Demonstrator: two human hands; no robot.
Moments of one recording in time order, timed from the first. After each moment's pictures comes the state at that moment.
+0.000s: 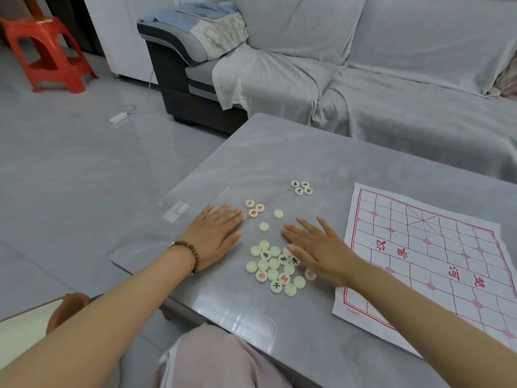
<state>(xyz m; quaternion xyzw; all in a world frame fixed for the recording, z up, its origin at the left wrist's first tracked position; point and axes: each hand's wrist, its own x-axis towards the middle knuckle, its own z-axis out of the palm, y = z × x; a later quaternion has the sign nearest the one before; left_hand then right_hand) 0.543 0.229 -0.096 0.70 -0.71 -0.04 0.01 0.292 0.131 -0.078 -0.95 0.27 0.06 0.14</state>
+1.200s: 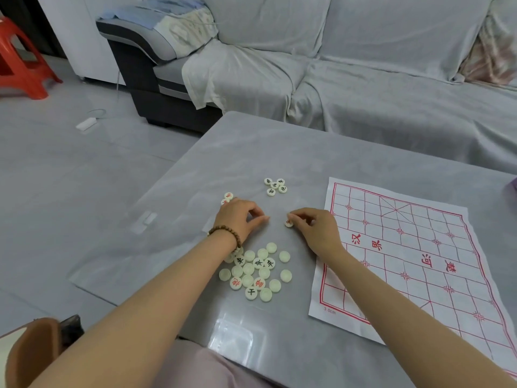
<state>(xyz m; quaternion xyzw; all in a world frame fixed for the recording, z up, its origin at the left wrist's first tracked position) 0.473 0.140 -0.092 0.73 -0.62 -0.16 0.26 0.287 0.087 -0.098 -0.74 0.49 -0.30 0.34</state>
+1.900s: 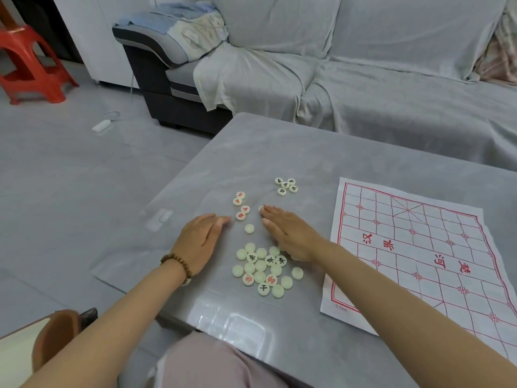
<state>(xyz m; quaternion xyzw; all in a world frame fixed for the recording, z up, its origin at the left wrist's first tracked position) 0.531 0.227 -0.101 0.74 -0.60 -0.13 0.27 0.332 0.107 -0.088 -0.91 0.33 0.00 0.27</state>
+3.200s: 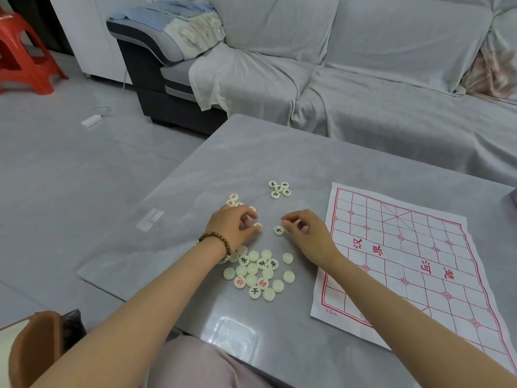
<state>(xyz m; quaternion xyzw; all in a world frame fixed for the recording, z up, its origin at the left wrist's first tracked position) 0.482 0.170 -0.081 0.75 -0.58 -0.18 0.27 0.297 0.105 -0.088 -0.77 0.46 -0.26 0.36</state>
